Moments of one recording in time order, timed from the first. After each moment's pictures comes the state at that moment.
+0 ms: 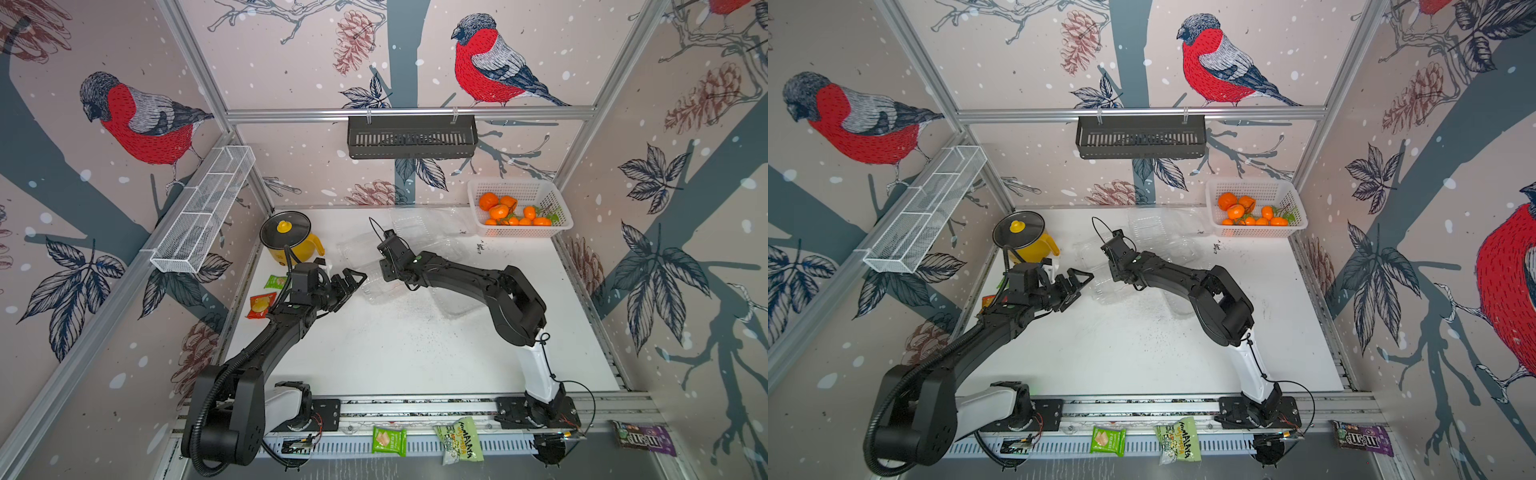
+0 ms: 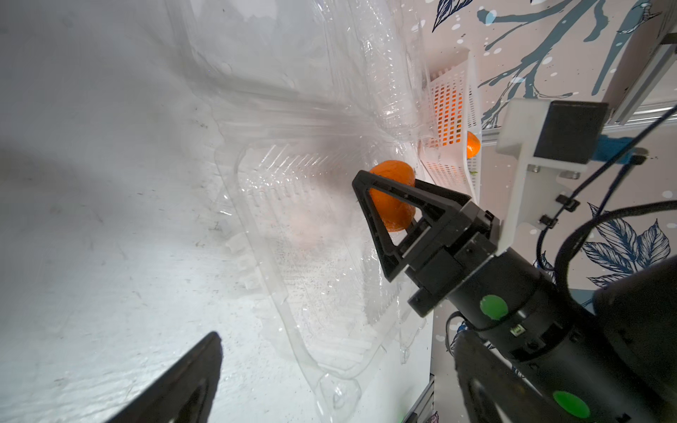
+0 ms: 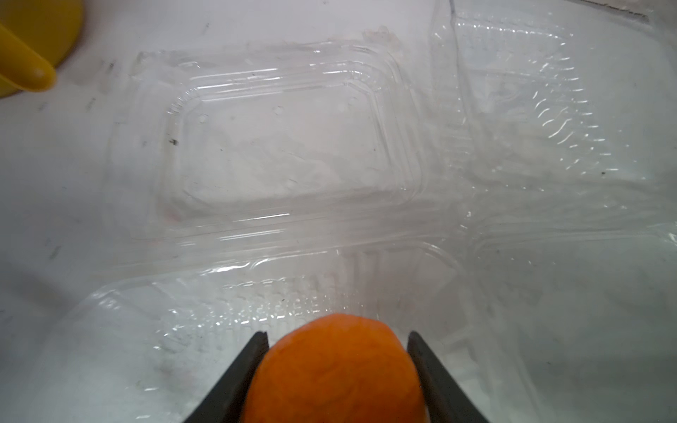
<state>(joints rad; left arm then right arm) -0.12 1.18 0.55 0.01 0.61 -0.88 0.86 2.12 1.64 -0.37 0.26 0.37</state>
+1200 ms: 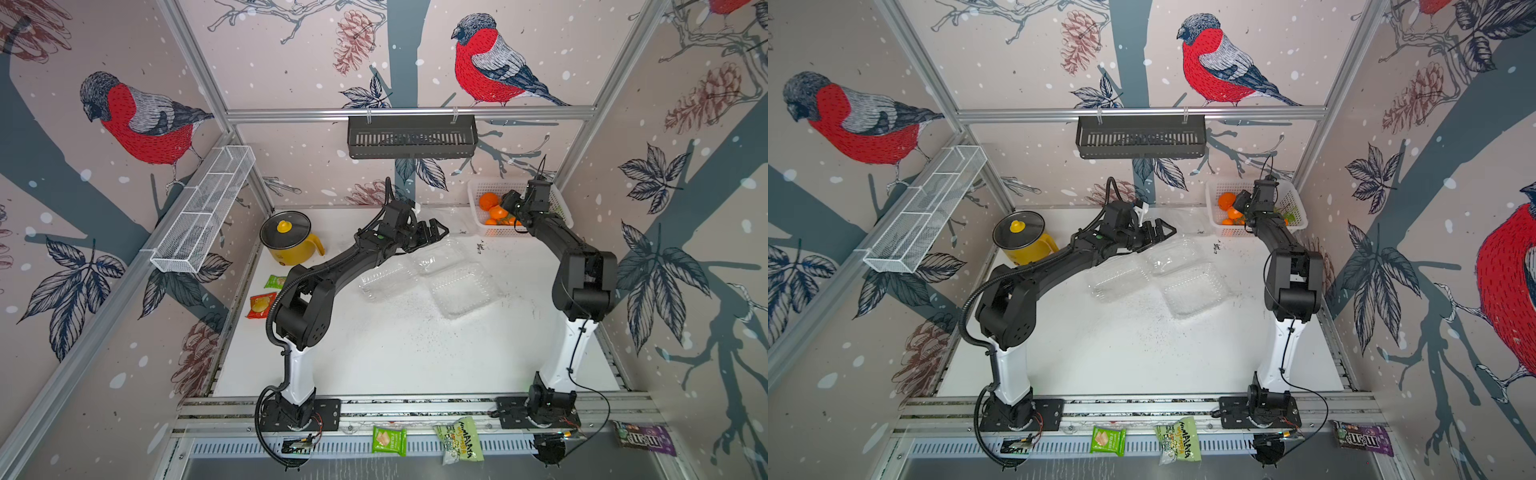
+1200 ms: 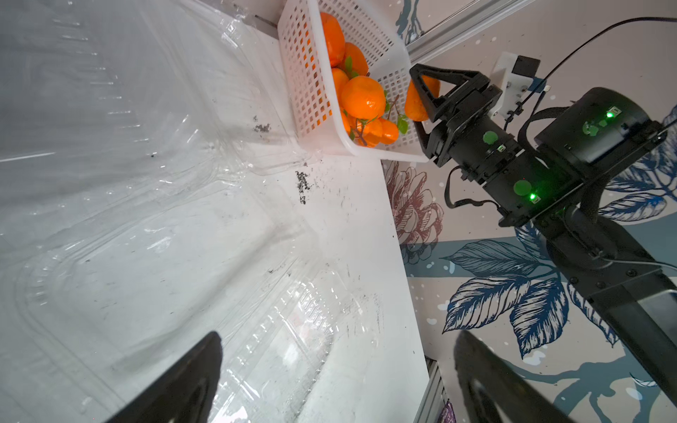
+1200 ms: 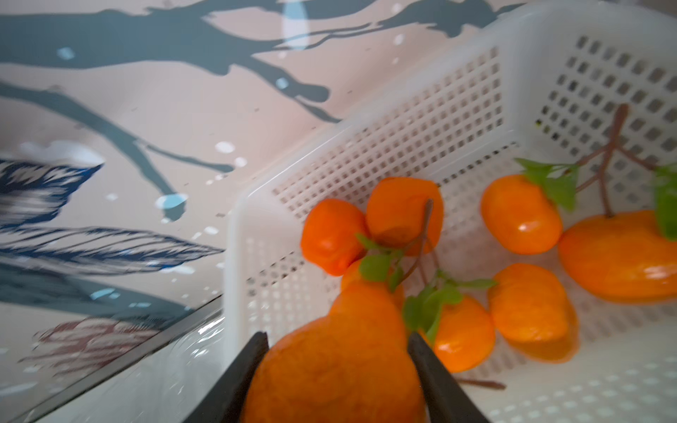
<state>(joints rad) -0.59 1.98 1.56 -0.09 0.47 -0.82 -0.07 2.12 1.68 -0.04 -0.06 0.50</state>
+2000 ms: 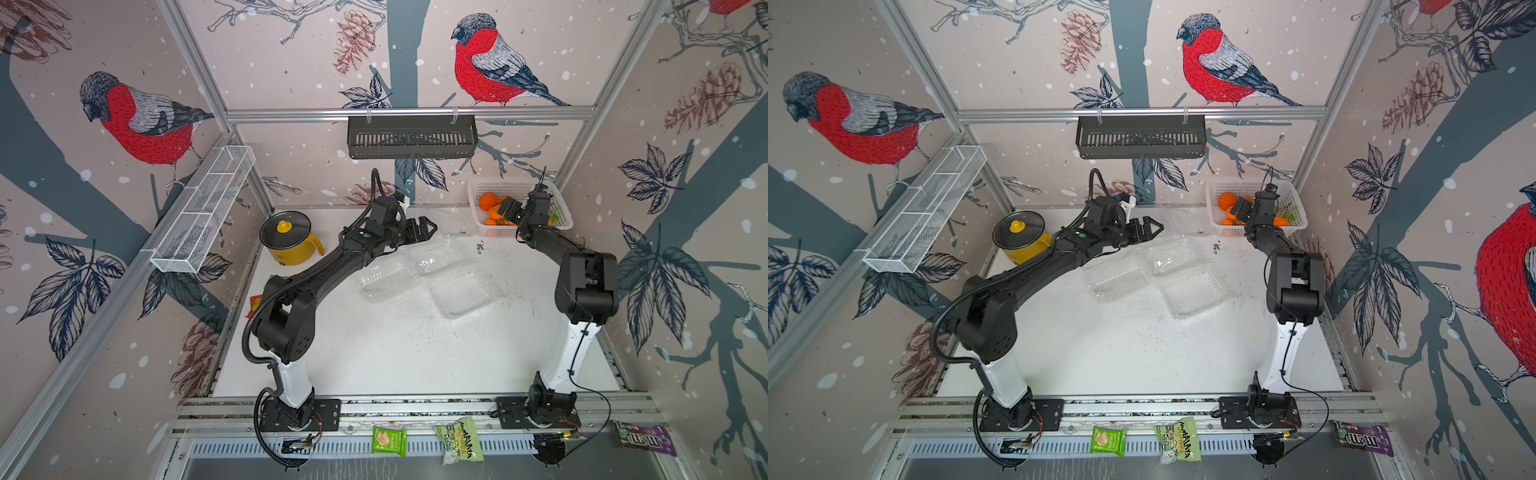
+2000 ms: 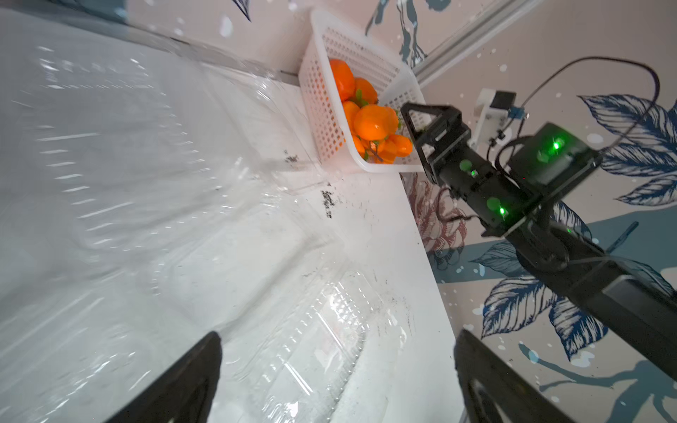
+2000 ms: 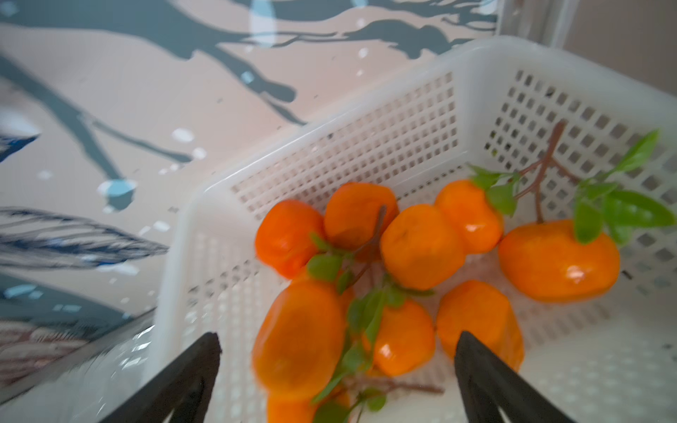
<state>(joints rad) -0.51 1.76 1.47 -0.19 0.35 -0.64 -0.02 1.99 1.39 0.20 0.01 0.36</state>
